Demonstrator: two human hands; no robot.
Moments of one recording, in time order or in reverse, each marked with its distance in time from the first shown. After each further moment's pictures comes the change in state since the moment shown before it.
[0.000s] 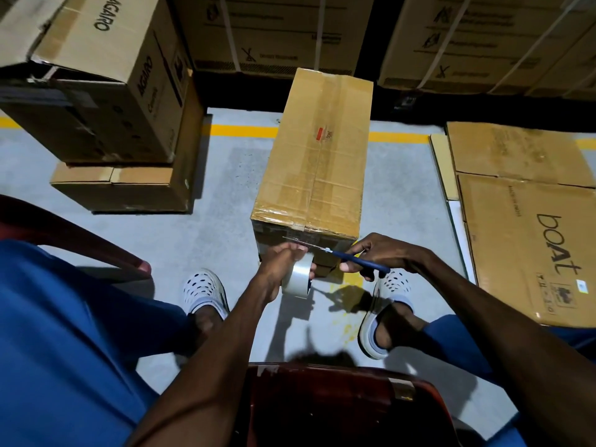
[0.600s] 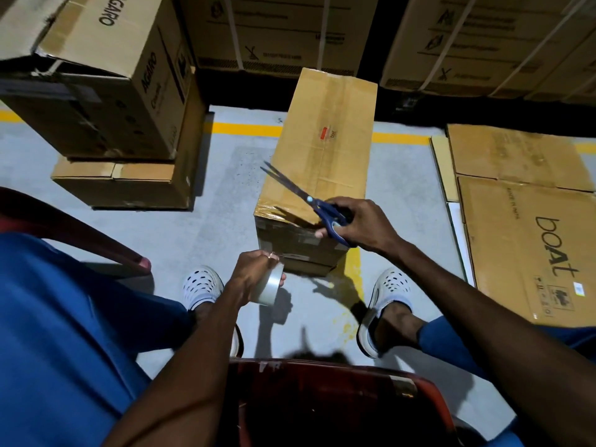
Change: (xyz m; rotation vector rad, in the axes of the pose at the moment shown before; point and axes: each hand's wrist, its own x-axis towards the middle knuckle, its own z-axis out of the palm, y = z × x) left_hand 0.000 -0.011 -0.048 0.085 0.200 -0.054; right_hand 0.026 -0.038 0.013 -0.200 0.542 -0.495
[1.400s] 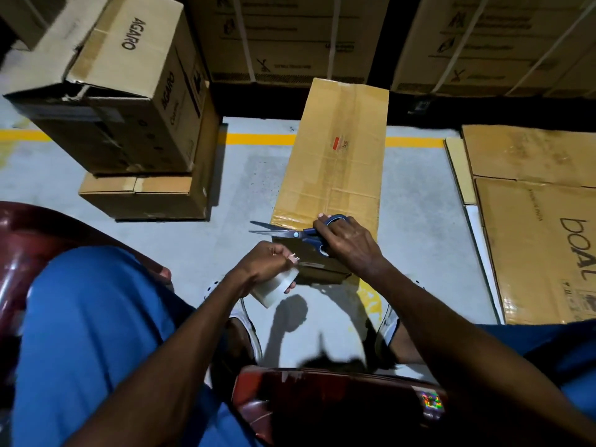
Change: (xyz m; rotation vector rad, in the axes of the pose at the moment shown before) left_hand -0.032 0.054 -0.022 0.357 -0.225 0.174; right_hand 0.015 0.025 0.070 -0.913 0.254 -0.477
